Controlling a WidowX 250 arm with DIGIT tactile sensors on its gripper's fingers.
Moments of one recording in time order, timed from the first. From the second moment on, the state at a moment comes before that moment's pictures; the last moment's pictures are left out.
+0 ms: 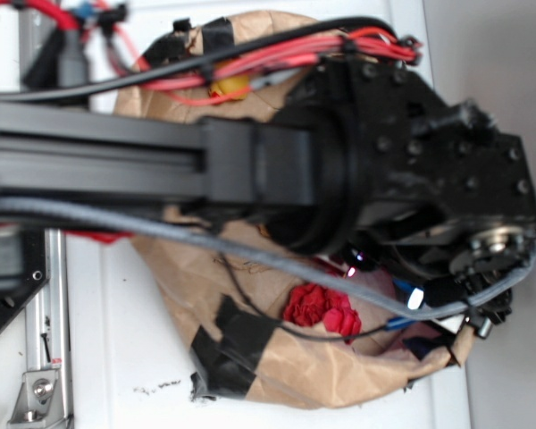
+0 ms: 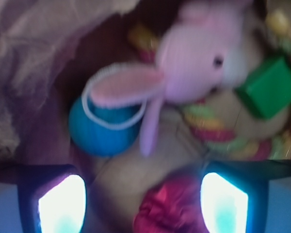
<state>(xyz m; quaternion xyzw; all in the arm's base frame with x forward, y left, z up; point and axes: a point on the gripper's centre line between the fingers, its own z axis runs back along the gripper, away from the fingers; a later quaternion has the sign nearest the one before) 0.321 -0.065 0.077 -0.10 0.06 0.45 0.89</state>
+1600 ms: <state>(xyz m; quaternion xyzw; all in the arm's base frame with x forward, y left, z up) 0.287 -0.096 0.035 -0.17 0.04 0.36 0.92</state>
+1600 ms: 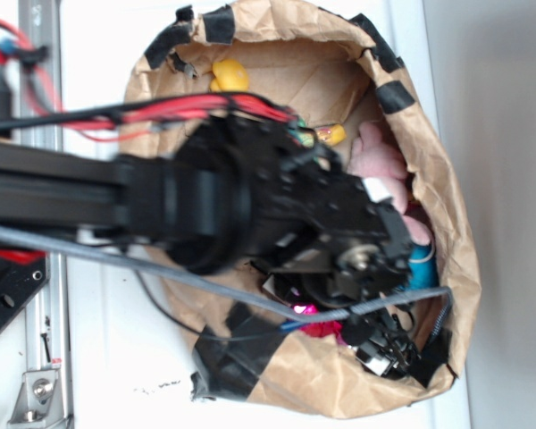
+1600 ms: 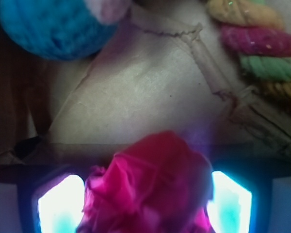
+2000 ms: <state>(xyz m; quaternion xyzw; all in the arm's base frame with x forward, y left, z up) 0.259 -0.082 0.032 -0.06 0.13 0.39 0.91</state>
